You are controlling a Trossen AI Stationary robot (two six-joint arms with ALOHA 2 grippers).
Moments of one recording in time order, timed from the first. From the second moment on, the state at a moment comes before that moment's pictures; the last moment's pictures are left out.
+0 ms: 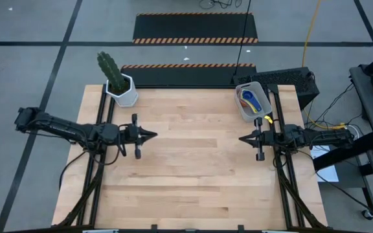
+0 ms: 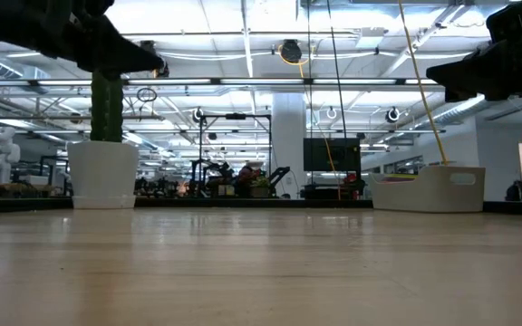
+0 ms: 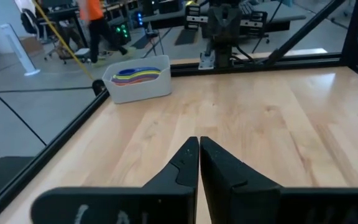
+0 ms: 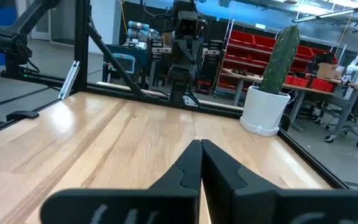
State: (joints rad) left arm -0.16 0.78 0.34 0.26 -0.32 0.08; right arm 0.09 0.01 0.02 0.02 0.07 -0.18
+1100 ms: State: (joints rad) left arm -0.23 0.48 0.01 0.45 -0.31 0.01; right arm 0.09 0.01 0.02 0.02 0.08 -0.18
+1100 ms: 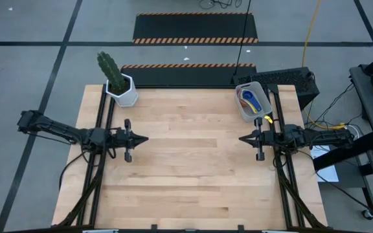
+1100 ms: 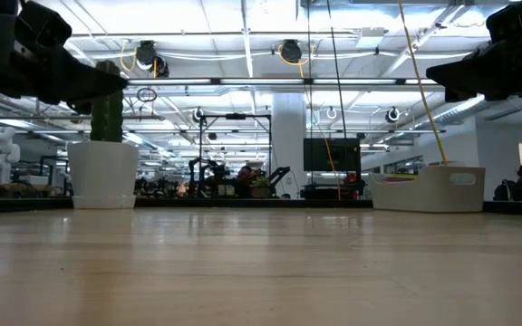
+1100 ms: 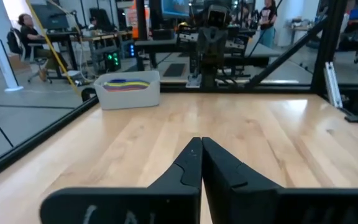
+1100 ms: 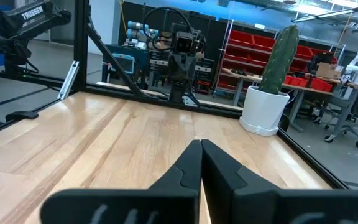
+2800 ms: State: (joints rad) left arm -0.02 0.00 0.01 0.02 -0.04 0.06; right arm 0.09 0.01 0.02 0.02 0.08 -0.18
